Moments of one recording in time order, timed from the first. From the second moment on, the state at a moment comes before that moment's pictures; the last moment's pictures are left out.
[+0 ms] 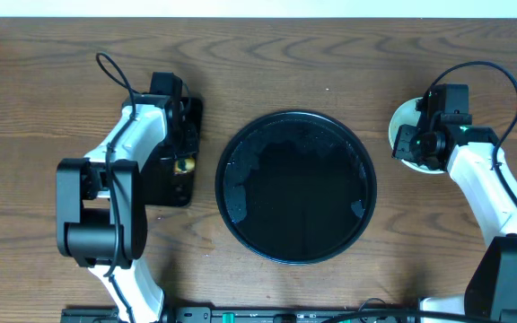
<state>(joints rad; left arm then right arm) -0.06 1.94 1.28 -0.80 -0.01 -0.25 -0.03 1.60 1.06 -0.65 -0.03 0.23</state>
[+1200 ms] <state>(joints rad) -0.08 1.81 1.18 -0.77 0.04 -0.26 -0.03 1.60 1.06 -0.65 -0.03 0.23</state>
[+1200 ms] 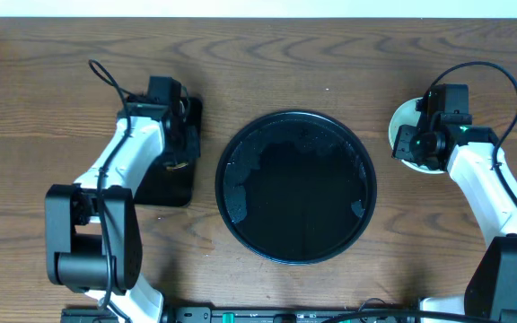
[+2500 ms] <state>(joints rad) -0.12 1.80 1.14 -0.78 -0.15 -0.38 -0.03 1.60 1.06 -0.66 -0.03 0.22</state>
